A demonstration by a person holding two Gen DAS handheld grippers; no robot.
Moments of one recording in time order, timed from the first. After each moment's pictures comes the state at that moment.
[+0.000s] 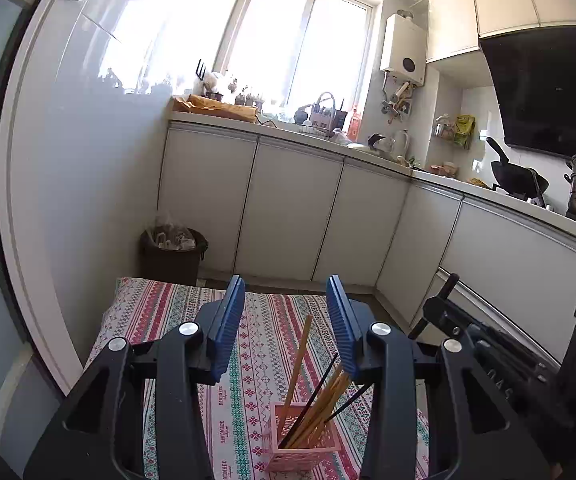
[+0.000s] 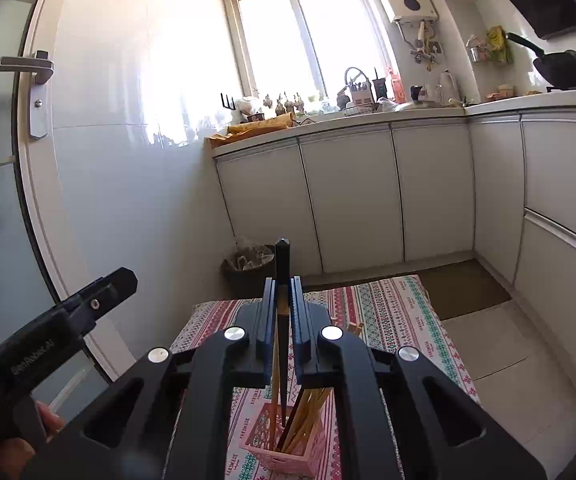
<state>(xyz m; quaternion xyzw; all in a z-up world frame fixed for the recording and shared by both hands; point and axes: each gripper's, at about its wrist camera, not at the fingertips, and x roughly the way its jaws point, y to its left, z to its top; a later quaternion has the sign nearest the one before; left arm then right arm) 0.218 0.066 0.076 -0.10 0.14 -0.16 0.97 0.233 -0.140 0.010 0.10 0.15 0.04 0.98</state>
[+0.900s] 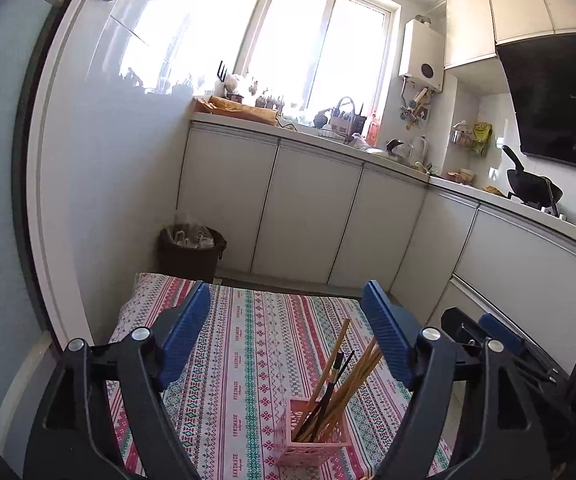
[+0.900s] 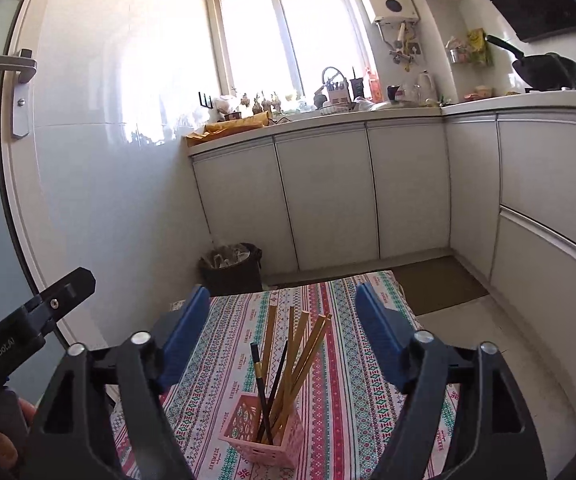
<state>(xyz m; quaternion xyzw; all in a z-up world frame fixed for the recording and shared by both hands) 0.204 0.083 0.078 -0.11 0.14 -0.13 0.98 0.215 -0.150 0.015 0.10 0.15 -0.01 0.98</state>
